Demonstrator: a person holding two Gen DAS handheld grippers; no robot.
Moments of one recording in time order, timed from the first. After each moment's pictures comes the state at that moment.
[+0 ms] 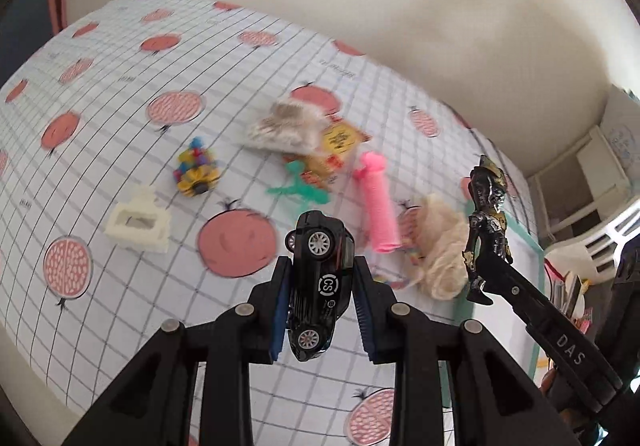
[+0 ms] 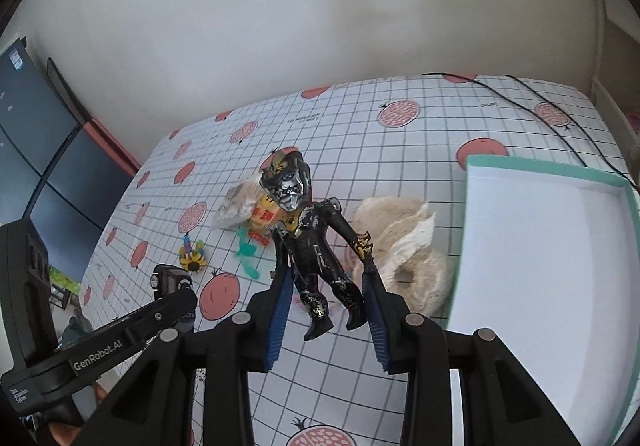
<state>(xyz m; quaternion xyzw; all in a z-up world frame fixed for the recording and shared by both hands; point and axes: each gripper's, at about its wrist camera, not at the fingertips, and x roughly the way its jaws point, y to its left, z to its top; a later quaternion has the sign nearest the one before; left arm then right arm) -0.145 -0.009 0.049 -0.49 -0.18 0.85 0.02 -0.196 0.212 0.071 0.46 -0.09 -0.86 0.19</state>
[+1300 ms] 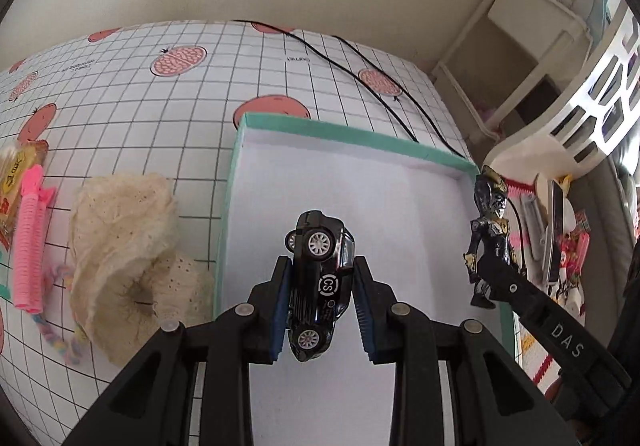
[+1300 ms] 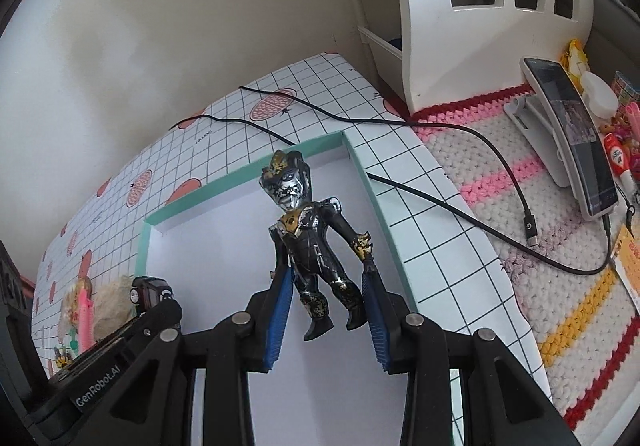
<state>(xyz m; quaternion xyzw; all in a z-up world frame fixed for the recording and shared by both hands) -0.229 0.234 0.000 -0.53 -0.07 0.83 0.19 -0.208 0.439 0.023 0.46 -0.18 -0.86 -0.08</state>
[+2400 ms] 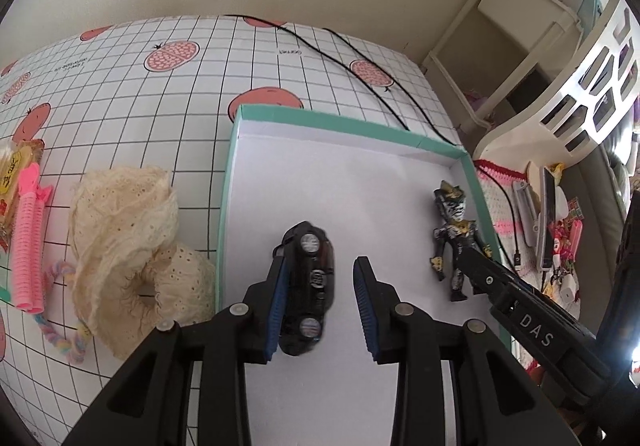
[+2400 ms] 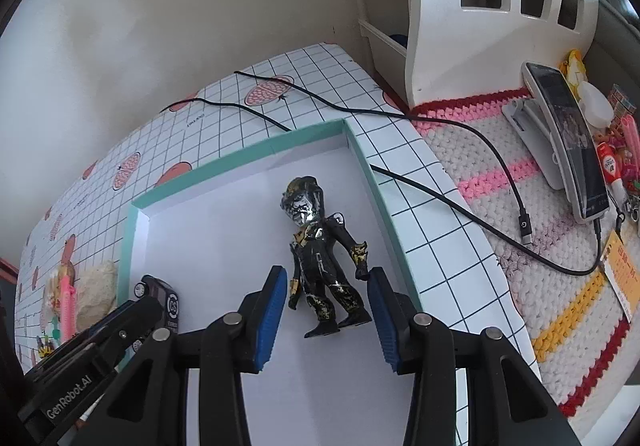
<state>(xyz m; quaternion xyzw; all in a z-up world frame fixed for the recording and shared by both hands) -0.224 0.223 0.014 -0.53 -0.07 0.82 0.20 -0.212 0.428 0.024 0.48 -0.15 -0.86 -0.09</state>
